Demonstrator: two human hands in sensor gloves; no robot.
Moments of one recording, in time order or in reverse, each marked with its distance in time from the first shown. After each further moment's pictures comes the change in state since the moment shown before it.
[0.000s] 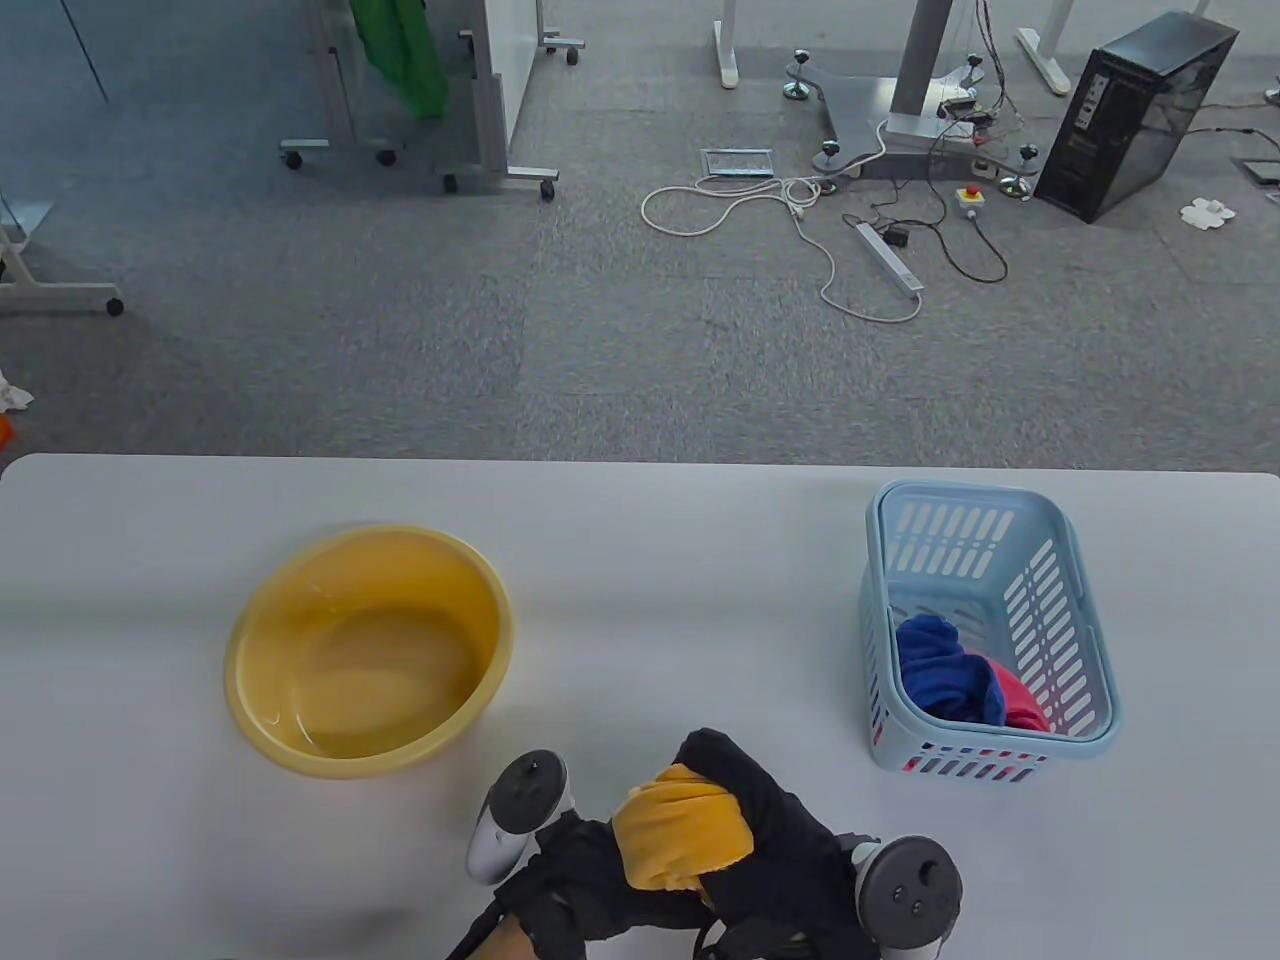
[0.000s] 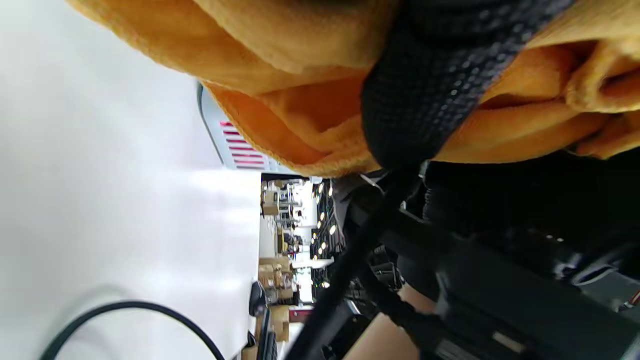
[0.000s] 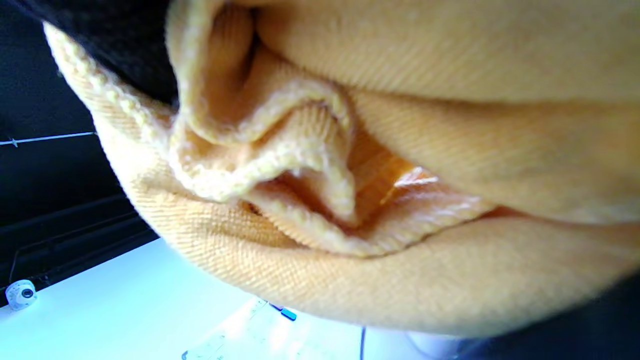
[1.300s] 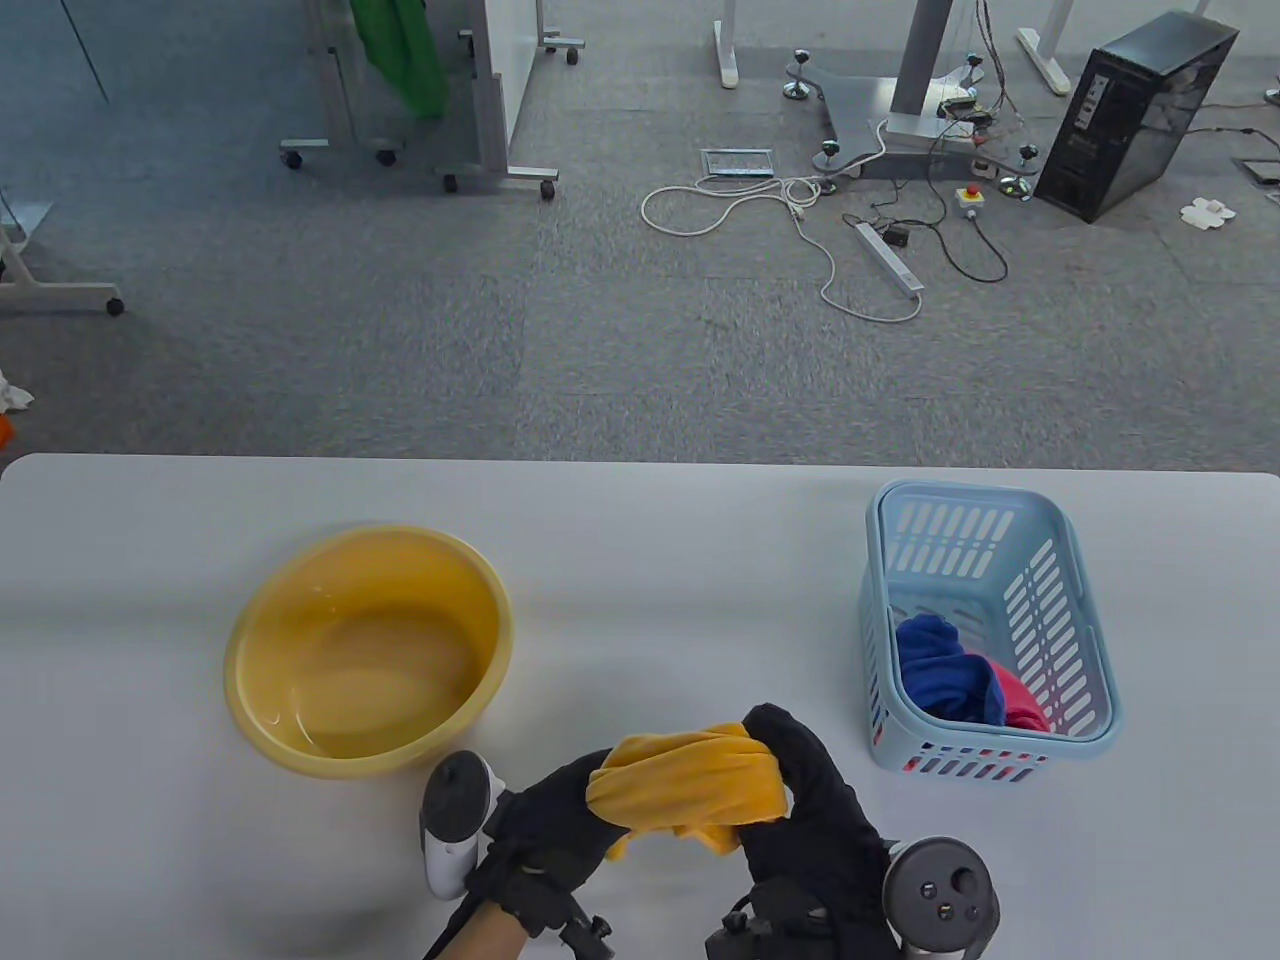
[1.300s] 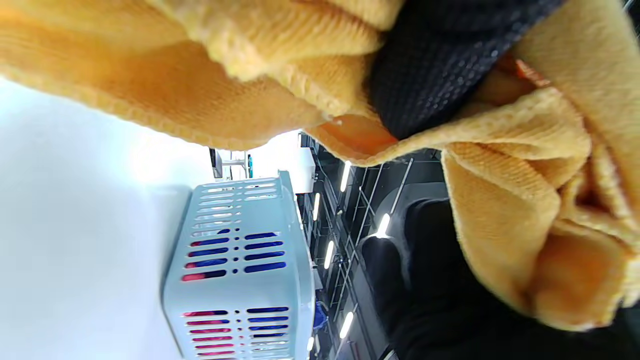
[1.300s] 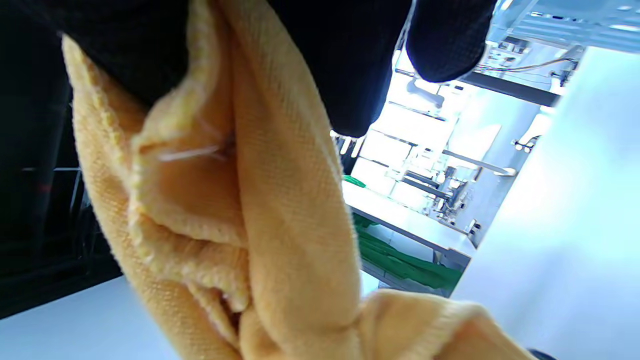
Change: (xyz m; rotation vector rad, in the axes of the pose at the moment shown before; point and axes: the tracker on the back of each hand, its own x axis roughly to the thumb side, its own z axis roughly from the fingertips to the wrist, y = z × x) left_hand 0.004 0.039 0.028 0.538 -0.139 -0.067; right_hand -0.016 -0.027 0.006 -0.236 0.193 0.108
